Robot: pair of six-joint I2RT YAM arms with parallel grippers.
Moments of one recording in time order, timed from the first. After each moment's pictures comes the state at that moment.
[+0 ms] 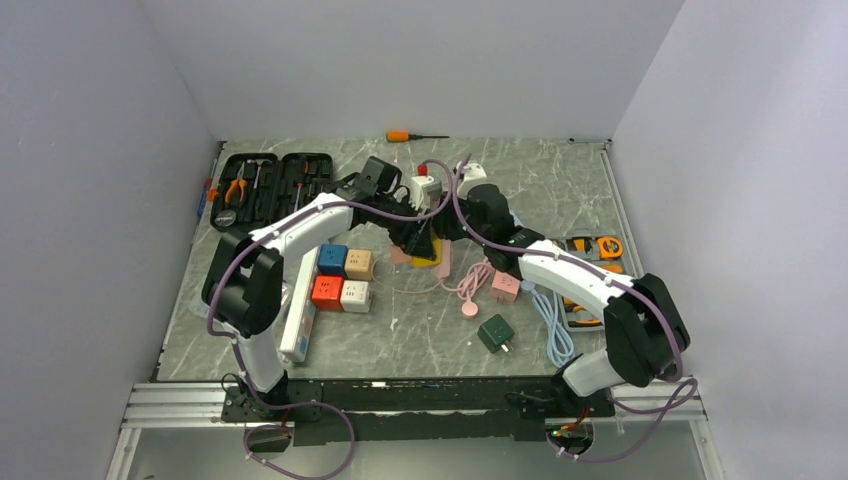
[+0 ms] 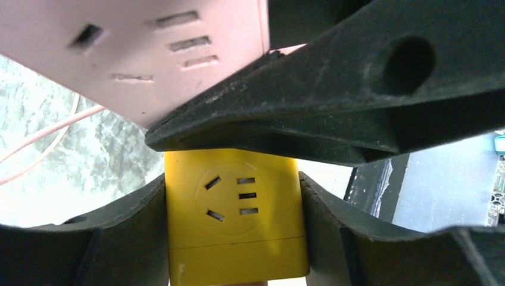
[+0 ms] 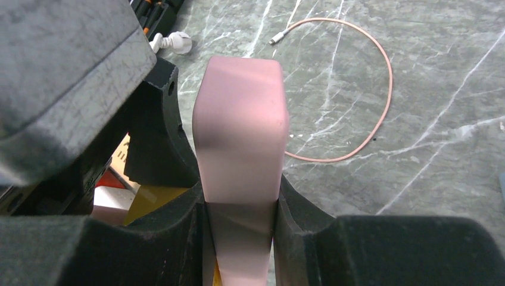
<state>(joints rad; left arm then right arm) -0.57 1.80 1.40 -0.48 0.78 0.09 0.61 1.45 0.93 0.11 0.02 0.33</state>
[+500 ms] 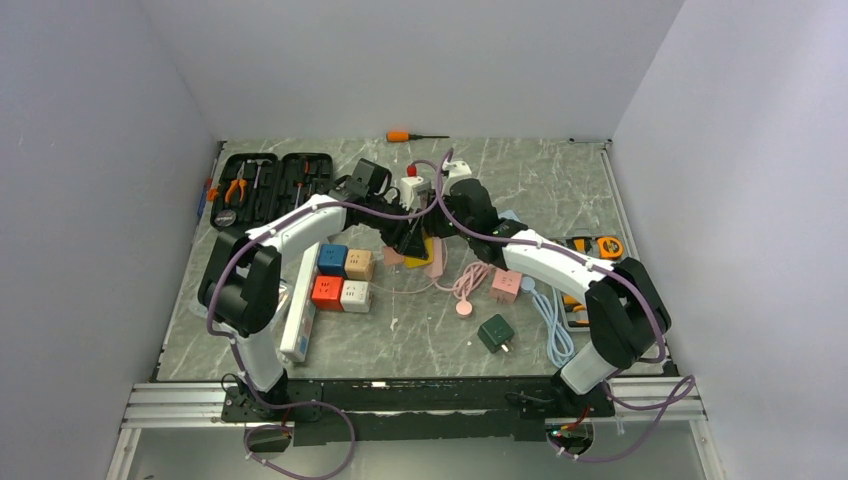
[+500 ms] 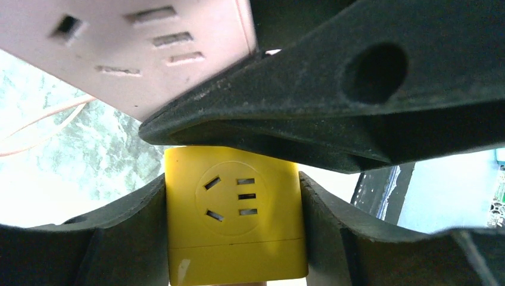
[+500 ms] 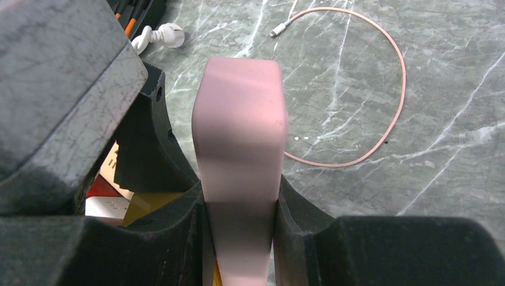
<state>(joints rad) -0.52 1.79 1.35 -0.47 0.77 0.09 0.64 1.58 1.05 0.05 0.06 0.34</state>
